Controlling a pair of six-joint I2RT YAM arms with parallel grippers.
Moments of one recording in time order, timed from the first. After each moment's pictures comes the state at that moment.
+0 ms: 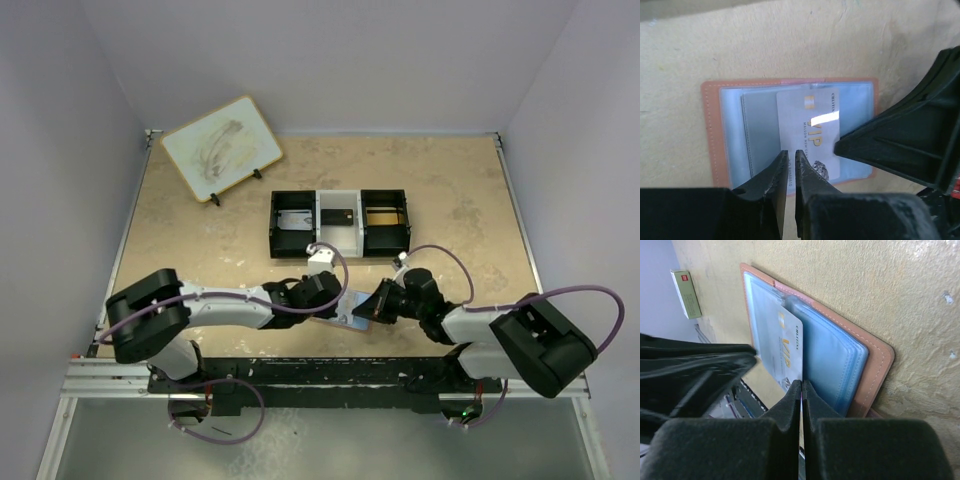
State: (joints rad) left arm -1.16 1.50 0.73 -0.03 -0.38 -0.88; right arm 0.58 1.29 0.11 0.54 -0.39 1.05
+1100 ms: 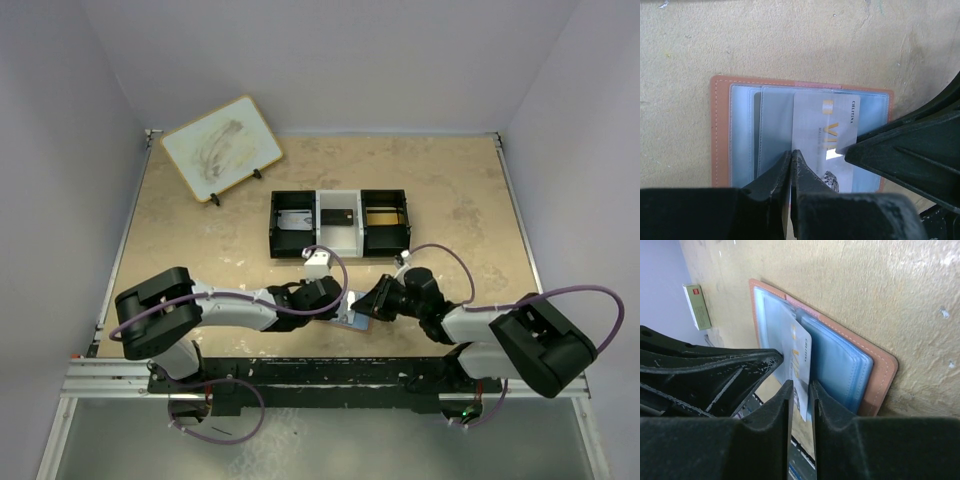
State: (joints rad) left arm -1.17 1.60 0.72 0.02 -0.40 -0.97; right arm 0.58 1.29 0.12 0.57 -0.36 1.09
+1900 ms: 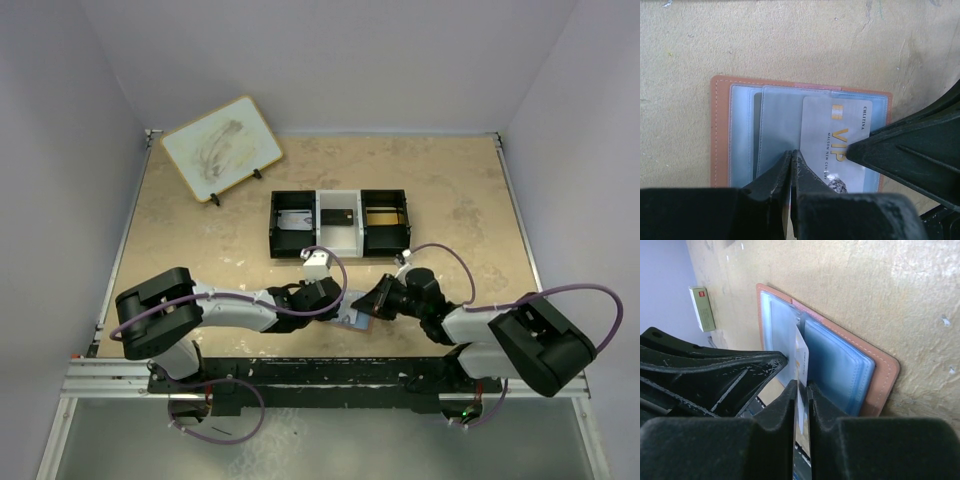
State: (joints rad) left arm -1.17 1.60 0.71 0.03 -0.42 -0.99; right arm 0.58 1.29 0.11 0.64 -0.36 1.10
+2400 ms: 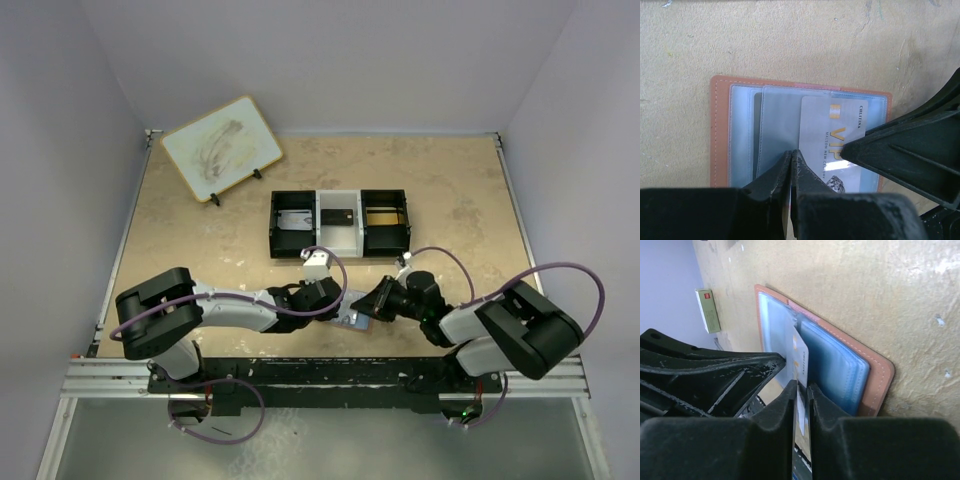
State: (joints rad) left arm -1.18 1.60 0.71 0.03 -0.42 -0.99; right arm 0.58 1.38 0.07 0.78 -0.36 1.13
